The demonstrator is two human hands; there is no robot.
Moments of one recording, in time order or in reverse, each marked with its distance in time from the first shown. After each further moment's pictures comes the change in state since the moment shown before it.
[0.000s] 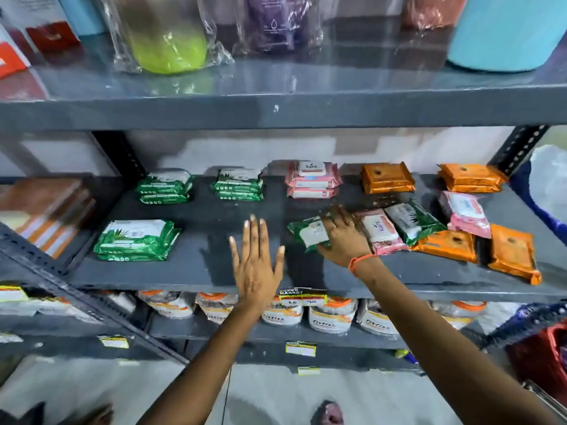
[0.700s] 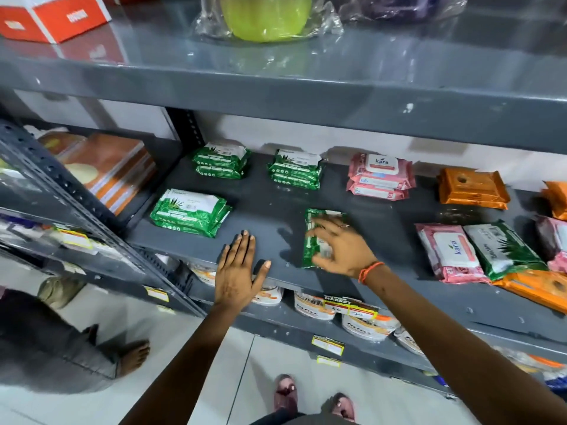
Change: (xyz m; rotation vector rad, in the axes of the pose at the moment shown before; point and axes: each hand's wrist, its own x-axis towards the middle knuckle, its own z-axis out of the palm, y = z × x) left_hand -0.023 -0.137 0.004 0.146 -0.166 -0.159; right_hand 0.036 -0.077 0.037 0.112 -0.126 -0.488
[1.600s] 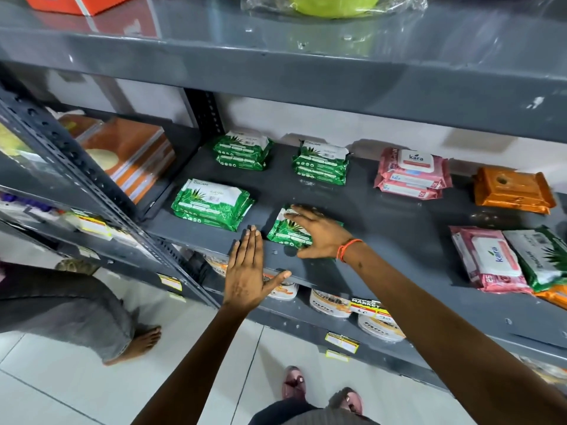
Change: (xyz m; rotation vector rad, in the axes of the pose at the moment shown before) left_hand -0.005 -0.032 0.001 0.016 -0.032 0.040; right_hand 0.080 -0.049 0.029 0.008 -0.313 -0.093
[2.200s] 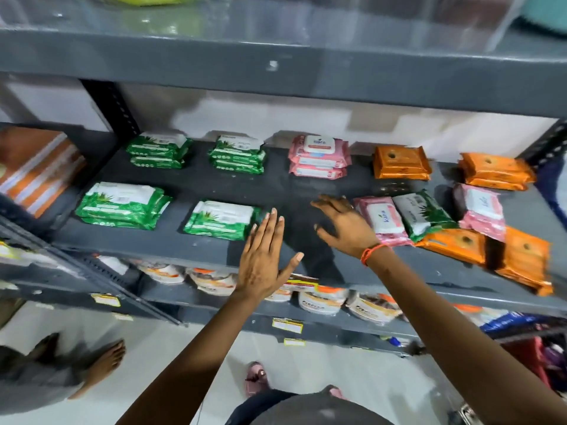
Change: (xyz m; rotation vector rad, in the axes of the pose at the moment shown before) left_hand 0.005 0.177 0.004 -0.153 0.104 0.295; right_hand -0.184 0.099 -0.023 0.023 0.378 0.272
